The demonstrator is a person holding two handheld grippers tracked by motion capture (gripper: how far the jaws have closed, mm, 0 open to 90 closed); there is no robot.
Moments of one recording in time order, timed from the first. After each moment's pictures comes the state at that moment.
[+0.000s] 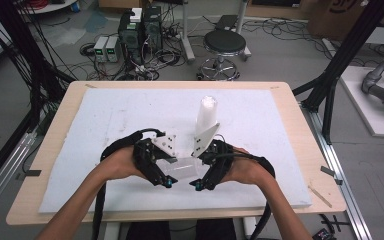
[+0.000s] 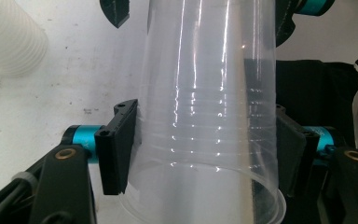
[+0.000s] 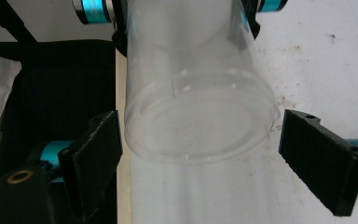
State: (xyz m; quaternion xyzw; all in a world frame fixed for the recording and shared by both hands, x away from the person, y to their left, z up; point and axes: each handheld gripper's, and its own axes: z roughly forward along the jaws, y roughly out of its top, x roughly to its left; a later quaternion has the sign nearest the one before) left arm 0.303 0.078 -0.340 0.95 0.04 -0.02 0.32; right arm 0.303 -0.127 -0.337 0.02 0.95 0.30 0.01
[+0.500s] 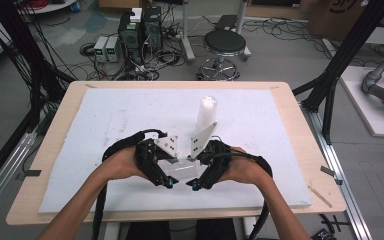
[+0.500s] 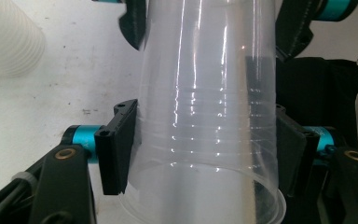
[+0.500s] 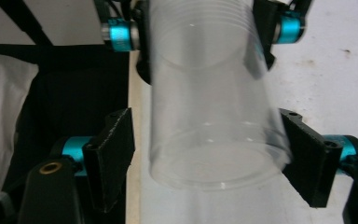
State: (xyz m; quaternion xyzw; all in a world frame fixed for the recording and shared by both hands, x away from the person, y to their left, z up) left arm 0.304 0.075 -0.343 0.95 0.04 -0.02 0.32; right arm 0.301 -0.121 -0.333 0.01 0.95 0.31 -0.01
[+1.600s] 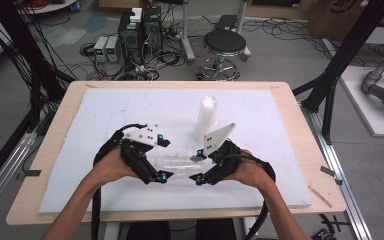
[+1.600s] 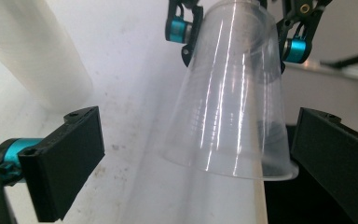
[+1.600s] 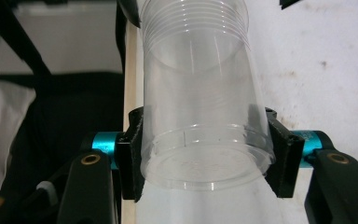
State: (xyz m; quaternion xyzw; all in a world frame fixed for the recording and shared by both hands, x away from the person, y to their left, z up) left arm 0.306 0.119 -0.351 0.86 0.08 0.02 0.50; right arm 0.302 -0.149 -0.340 0.03 0.92 0.39 0.00
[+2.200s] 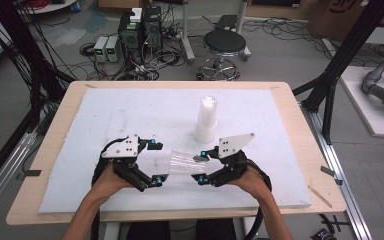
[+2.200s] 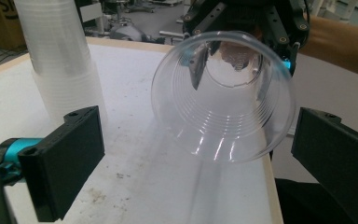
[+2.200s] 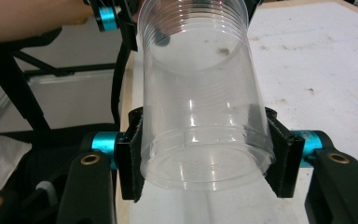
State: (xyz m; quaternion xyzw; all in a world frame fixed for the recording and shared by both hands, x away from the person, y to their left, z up) left arm 0.294 0.140 -0.401 0.78 0.11 0.05 0.62; right arm 0.302 -0.174 -0.378 0.07 0.86 0.51 0.00
